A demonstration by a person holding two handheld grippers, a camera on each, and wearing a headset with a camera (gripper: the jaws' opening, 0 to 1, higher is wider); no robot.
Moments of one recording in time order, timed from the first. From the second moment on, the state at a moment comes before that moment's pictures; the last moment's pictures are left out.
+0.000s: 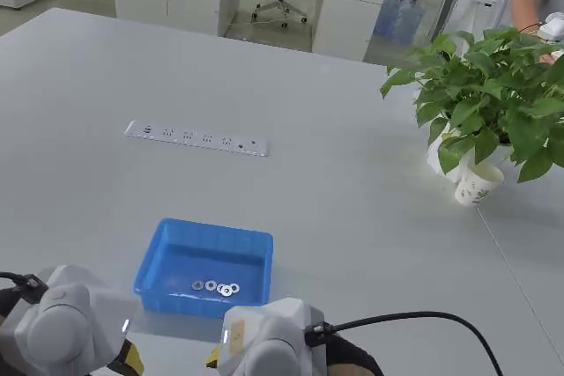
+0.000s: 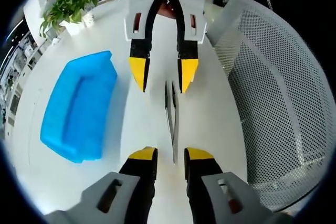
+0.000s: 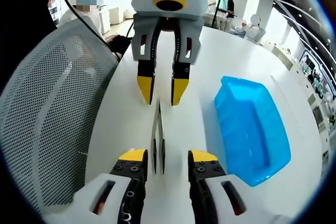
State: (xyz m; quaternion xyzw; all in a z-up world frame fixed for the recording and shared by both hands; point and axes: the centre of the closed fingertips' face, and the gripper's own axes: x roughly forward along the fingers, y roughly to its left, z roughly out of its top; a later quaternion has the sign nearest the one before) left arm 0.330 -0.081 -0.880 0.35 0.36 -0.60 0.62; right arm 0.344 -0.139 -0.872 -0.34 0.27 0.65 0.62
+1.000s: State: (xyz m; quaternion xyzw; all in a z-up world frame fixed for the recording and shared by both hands) left arm 0.353 -0.056 -0.801 0.15 0.29 -0.49 0.81; right arm 0.385 -0.211 -0.812 -0.21 0.26 0.54 0.78
